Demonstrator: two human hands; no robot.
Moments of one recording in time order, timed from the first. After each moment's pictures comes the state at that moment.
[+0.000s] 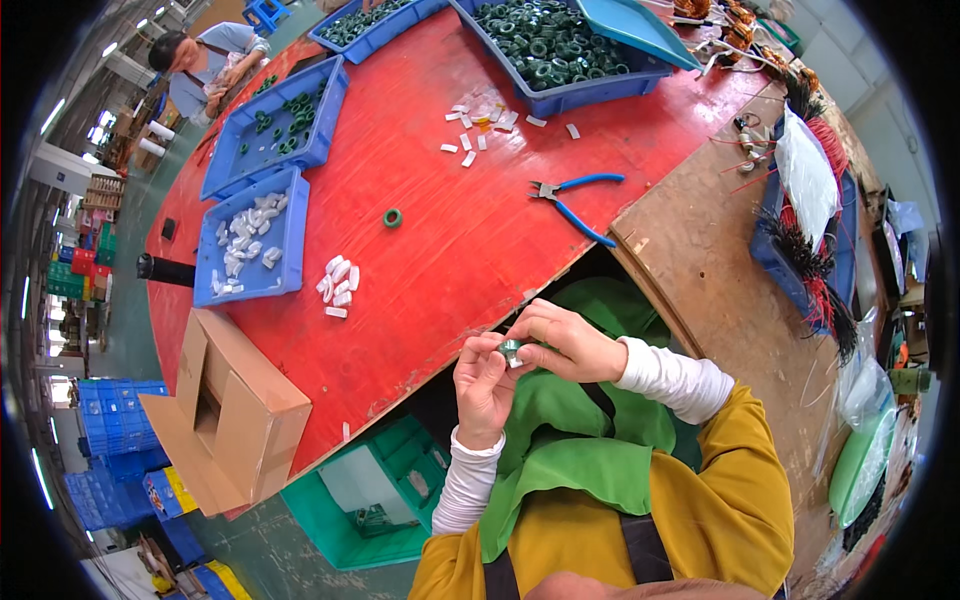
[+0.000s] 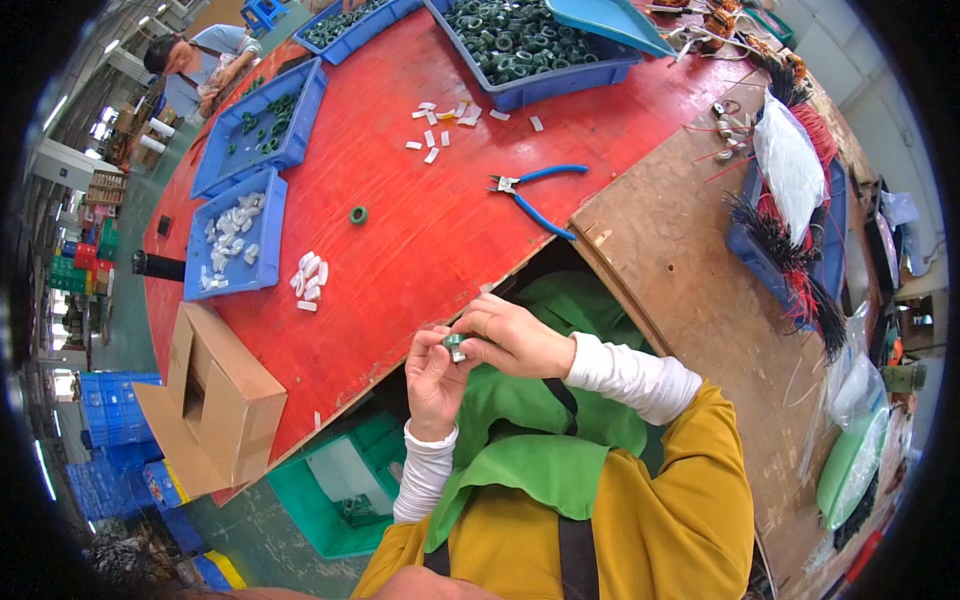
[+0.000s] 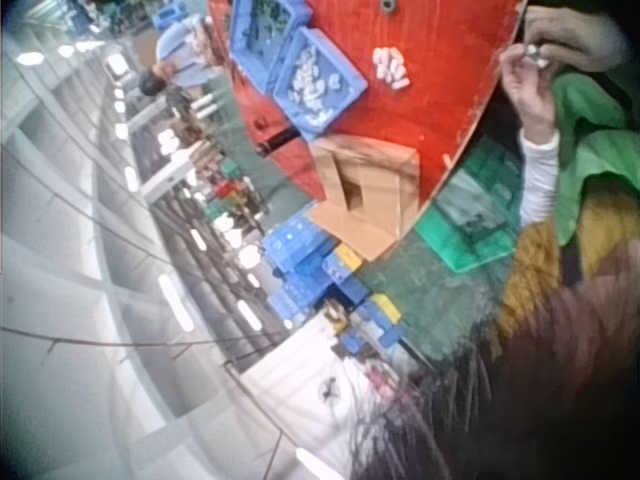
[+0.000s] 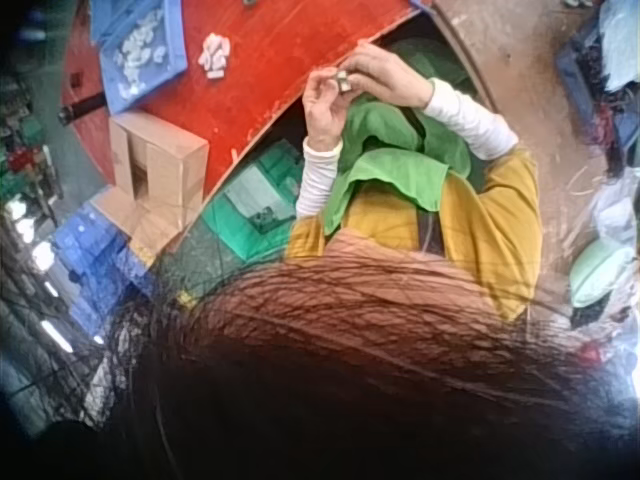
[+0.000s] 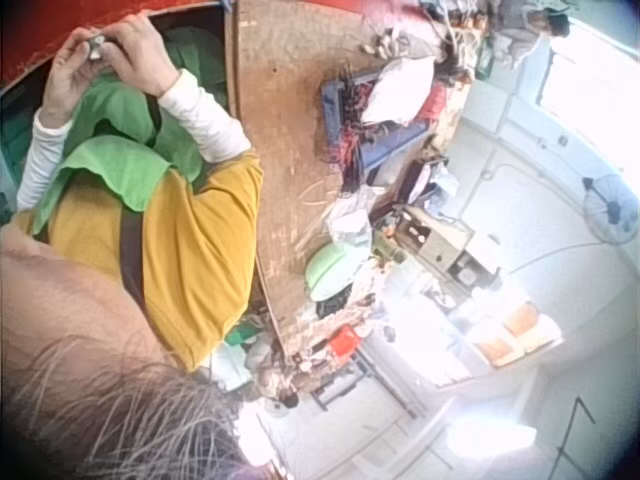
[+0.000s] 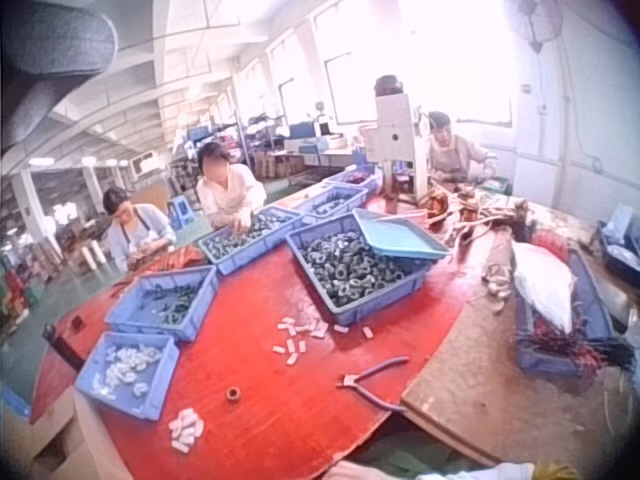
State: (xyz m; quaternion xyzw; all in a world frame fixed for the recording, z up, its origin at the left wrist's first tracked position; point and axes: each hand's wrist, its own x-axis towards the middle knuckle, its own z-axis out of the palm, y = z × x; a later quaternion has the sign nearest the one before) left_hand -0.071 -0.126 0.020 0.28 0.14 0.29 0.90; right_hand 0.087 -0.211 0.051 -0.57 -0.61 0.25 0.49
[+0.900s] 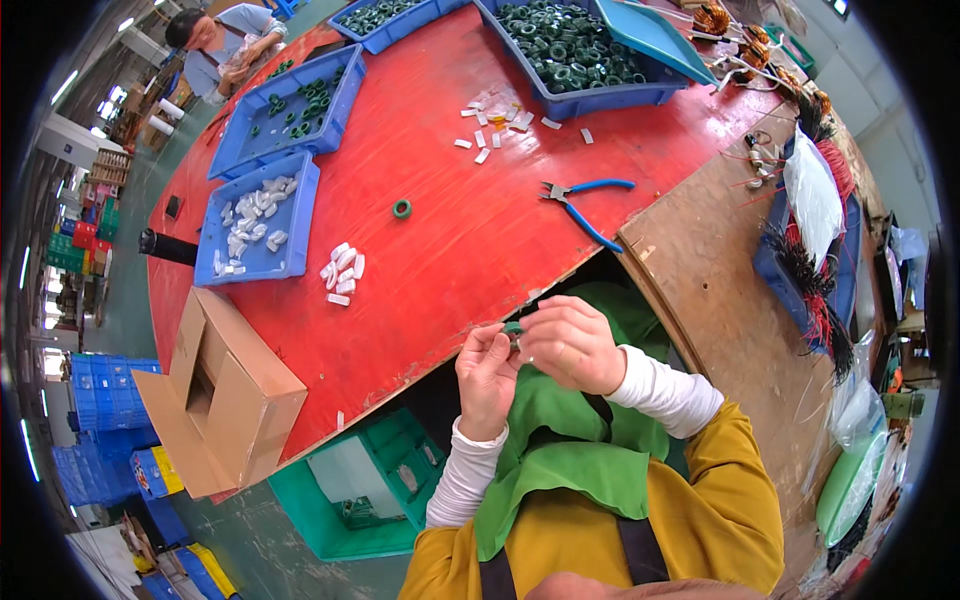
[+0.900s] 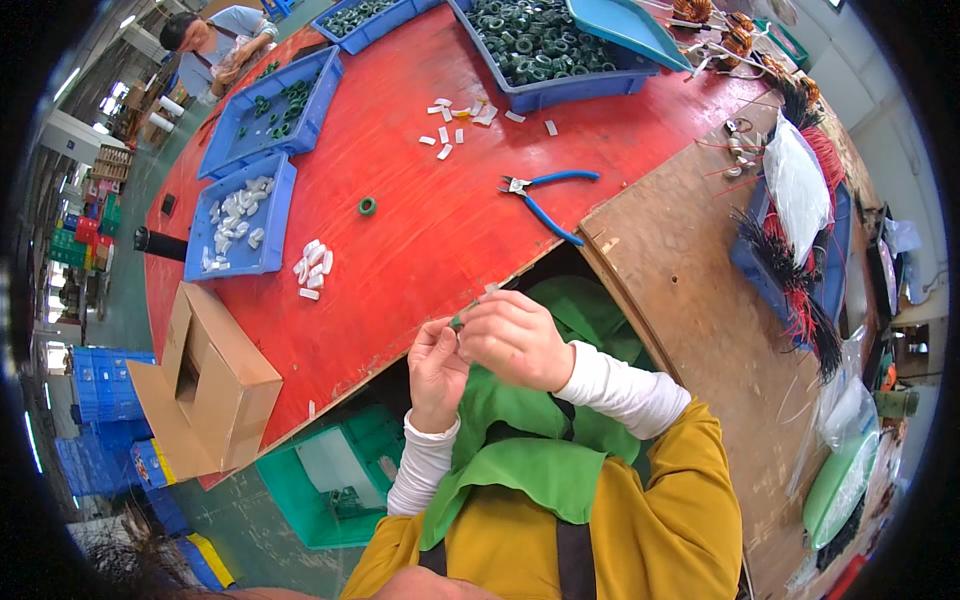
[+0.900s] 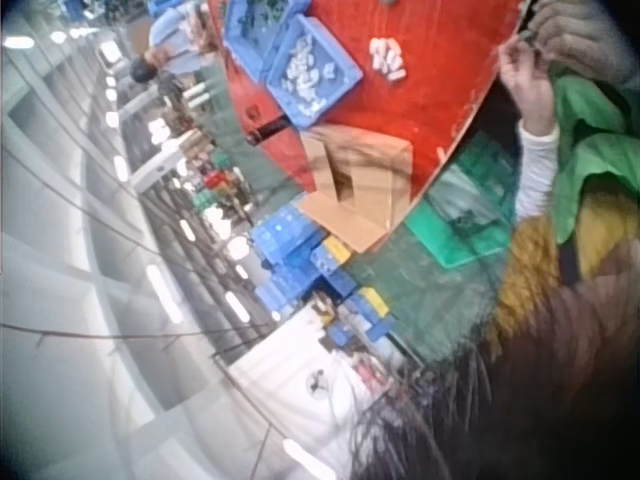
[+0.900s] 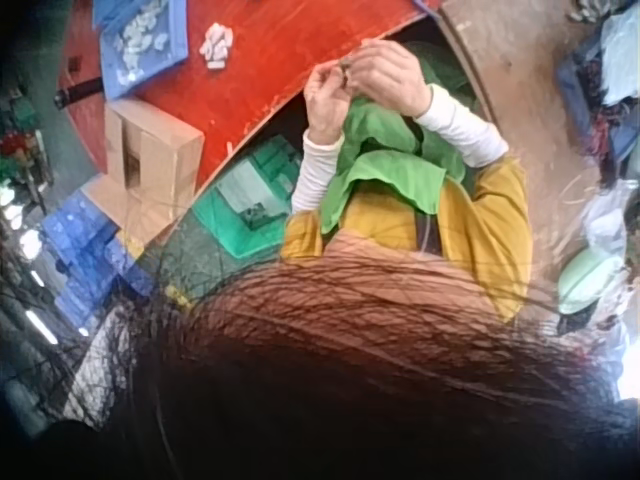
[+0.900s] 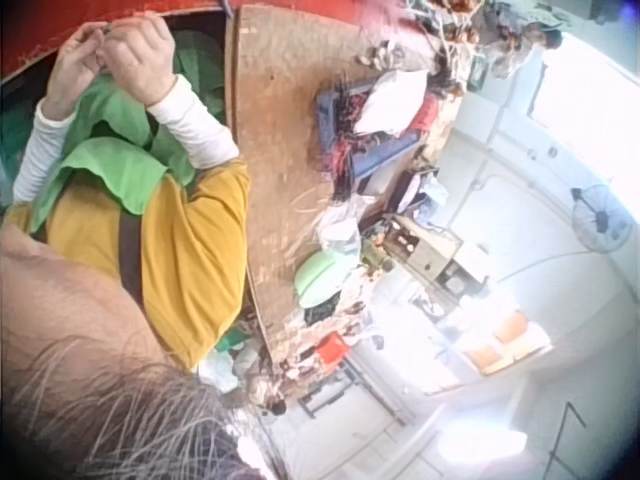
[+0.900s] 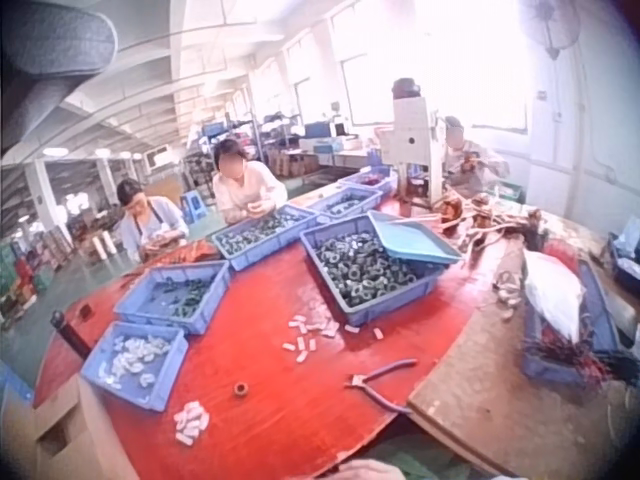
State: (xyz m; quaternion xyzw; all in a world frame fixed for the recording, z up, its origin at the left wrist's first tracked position) left_hand -0.064 -0.124 0.018 0.25 0.20 0.30 0.90; right_hand 0.080 -0.207 0.064 -0.53 -0.69 -0.13 0.47
